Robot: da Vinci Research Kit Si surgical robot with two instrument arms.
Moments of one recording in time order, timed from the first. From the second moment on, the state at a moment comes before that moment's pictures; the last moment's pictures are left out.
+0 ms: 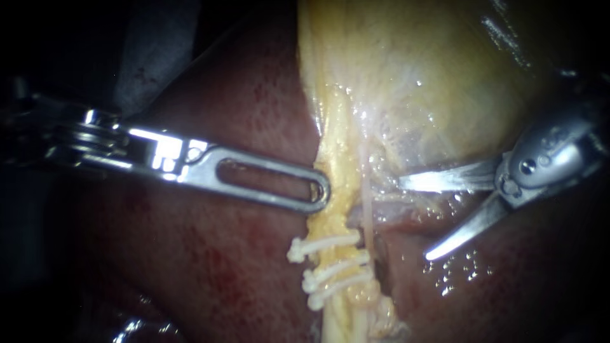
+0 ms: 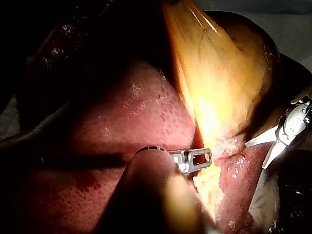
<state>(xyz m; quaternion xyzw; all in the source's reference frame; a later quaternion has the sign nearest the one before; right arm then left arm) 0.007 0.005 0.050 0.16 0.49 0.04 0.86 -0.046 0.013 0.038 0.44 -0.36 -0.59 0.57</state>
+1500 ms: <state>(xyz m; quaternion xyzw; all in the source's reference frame) 0.009 0.004 0.052 0.34 0.29 0.06 0.89 -0.044 0.013 0.035 0.44 -0.36 -0.60 0.56</state>
